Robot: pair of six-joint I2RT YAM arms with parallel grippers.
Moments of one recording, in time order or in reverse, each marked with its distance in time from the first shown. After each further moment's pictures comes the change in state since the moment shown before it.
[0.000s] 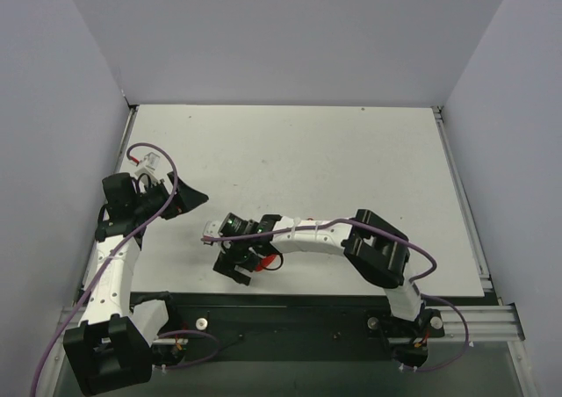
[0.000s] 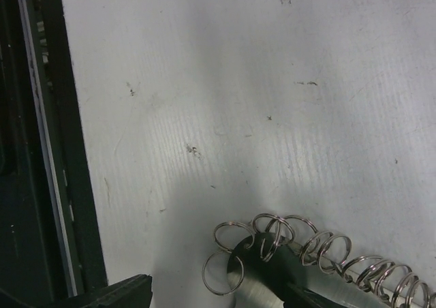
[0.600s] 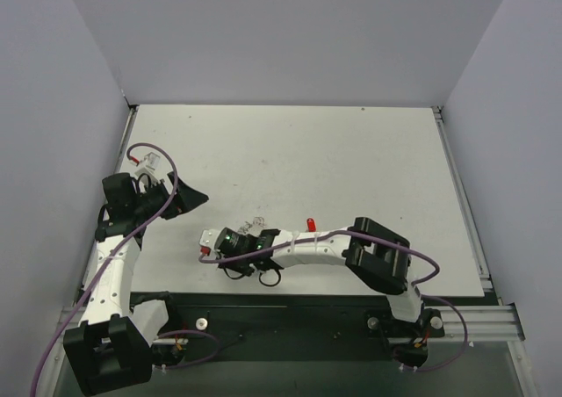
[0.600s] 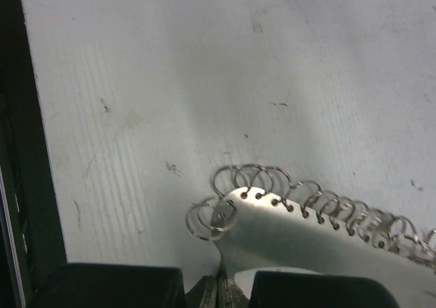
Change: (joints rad) left arm 0.000 0.000 0.000 0.000 0.000 0.003; right arm 0.094 -0.003 -0.051 0.130 0.278 -0.025
